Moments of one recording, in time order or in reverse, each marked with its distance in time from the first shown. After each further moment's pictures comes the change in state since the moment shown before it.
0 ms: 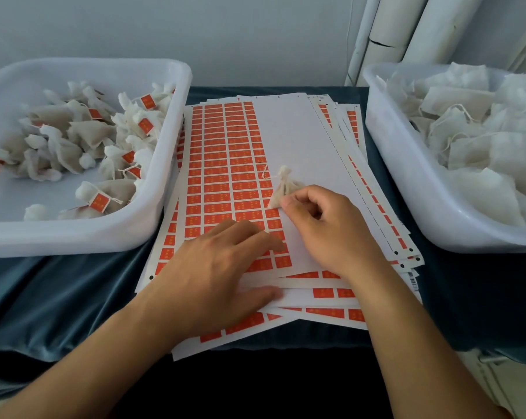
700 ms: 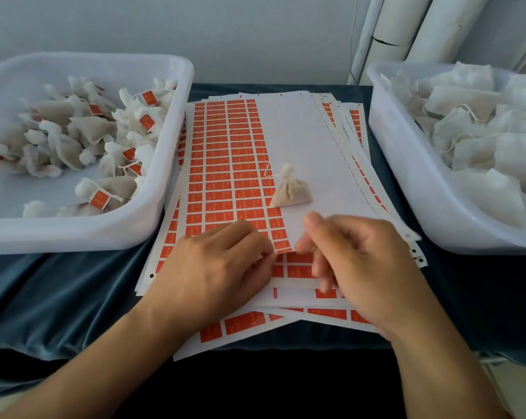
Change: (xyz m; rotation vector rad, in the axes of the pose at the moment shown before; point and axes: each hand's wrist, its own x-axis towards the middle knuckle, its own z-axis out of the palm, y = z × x) left_hand -0.002 0.001 0.009 0.060 0.372 0.145; right_hand -0.055 -0.016 -0.028 0.316 -0.054 -0.039
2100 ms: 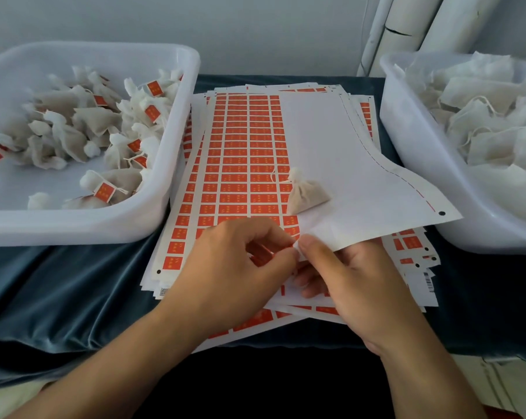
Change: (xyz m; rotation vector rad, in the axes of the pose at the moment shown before) left_hand 0.015 0.020 -0.002 -0.570 -0.189 -0.625; right_hand -0.006 0.026 0.024 0.151 0.004 0.226
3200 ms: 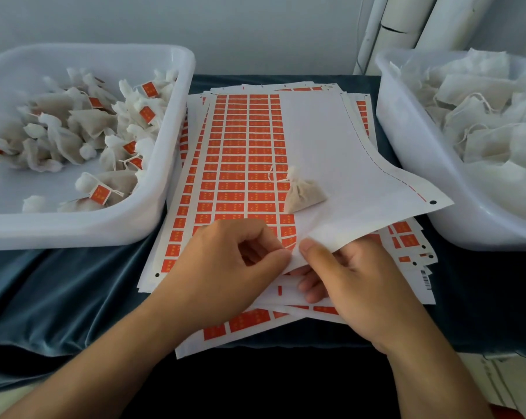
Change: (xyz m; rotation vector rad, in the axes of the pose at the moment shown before) left_hand 0.002 -0.004 -0.007 0.013 -0.054 -0.011; right_hand -0.003 -0.007 -0.007 -0.107 -0.045 0.033
